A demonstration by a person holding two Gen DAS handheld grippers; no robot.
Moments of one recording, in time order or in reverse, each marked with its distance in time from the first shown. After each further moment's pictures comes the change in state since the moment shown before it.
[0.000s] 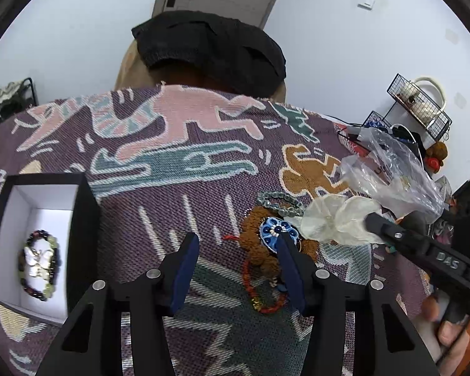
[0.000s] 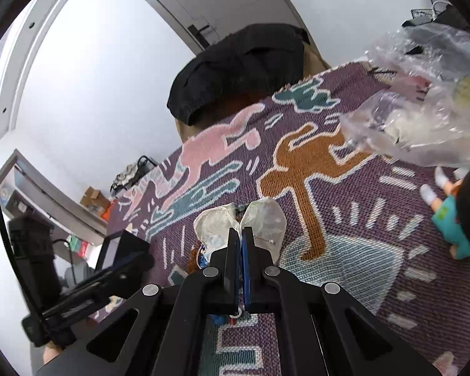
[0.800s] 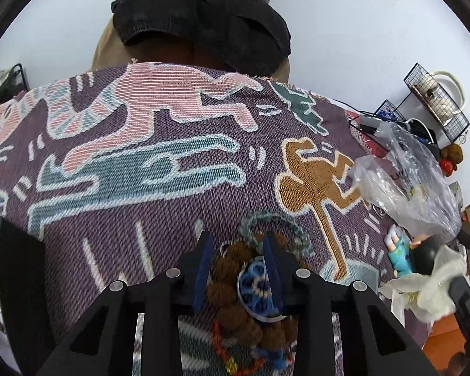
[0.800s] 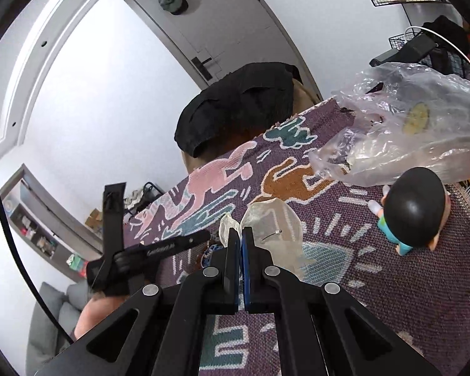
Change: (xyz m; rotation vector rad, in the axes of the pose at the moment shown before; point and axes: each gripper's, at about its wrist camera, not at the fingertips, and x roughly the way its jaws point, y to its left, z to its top) left arm 0.070 -0.018 0.037 -0.028 0.117 0.003; right arm -0.071 -0.016 -0.009 0.001 -0.132 0.010
